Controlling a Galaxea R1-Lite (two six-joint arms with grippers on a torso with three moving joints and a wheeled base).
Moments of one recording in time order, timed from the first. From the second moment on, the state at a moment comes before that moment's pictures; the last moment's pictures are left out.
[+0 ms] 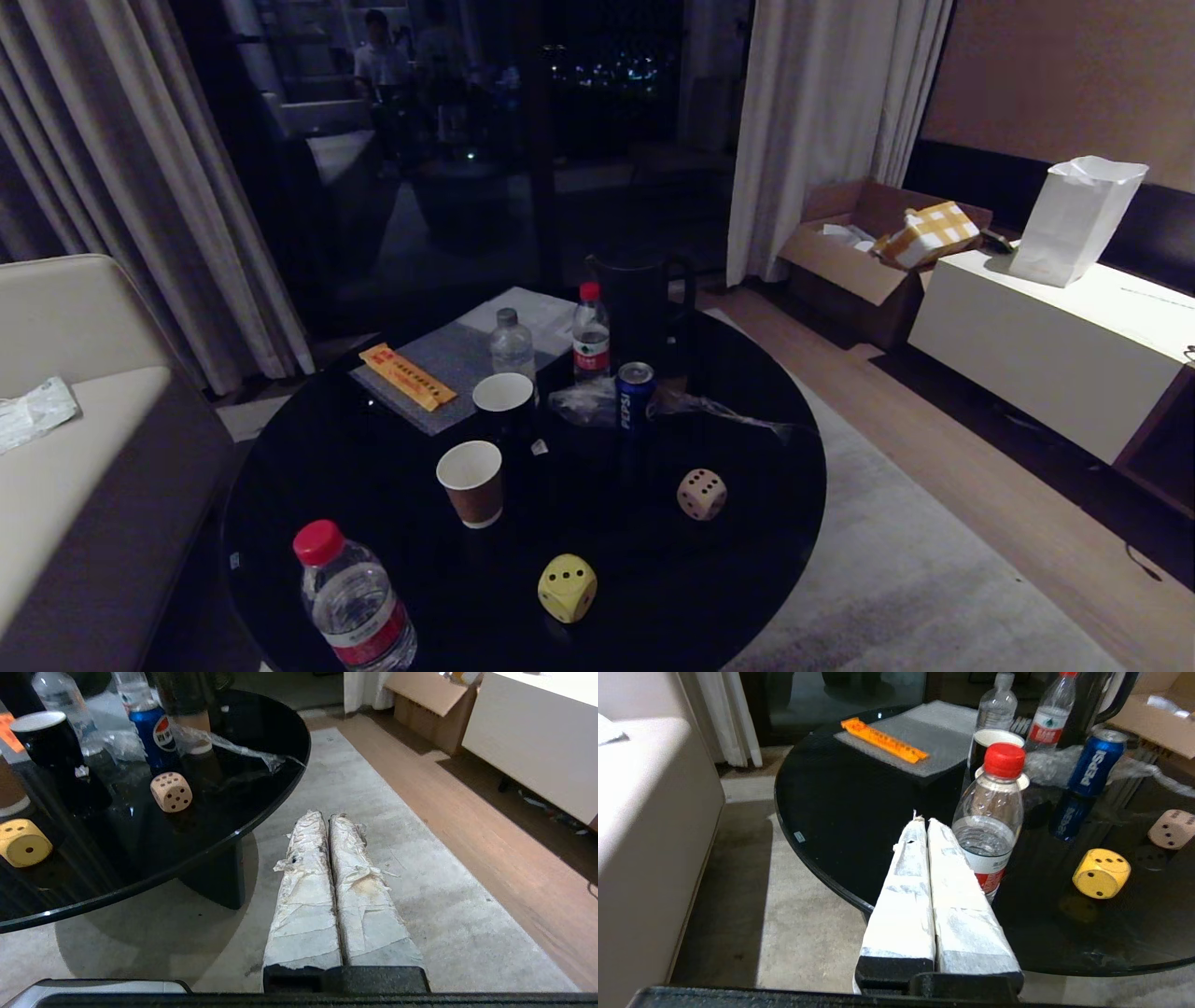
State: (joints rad) left arm 0.00 0.00 0.00 0.00 0.04 -0.04; right arm 0.00 0.00 0.00 0.01 0.02 -0.01
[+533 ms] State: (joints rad) left arm 0.00 0.00 0.00 0.00 0.05 -0.05; right arm 0.00 0.00 0.00 0.01 0.02 -0.01
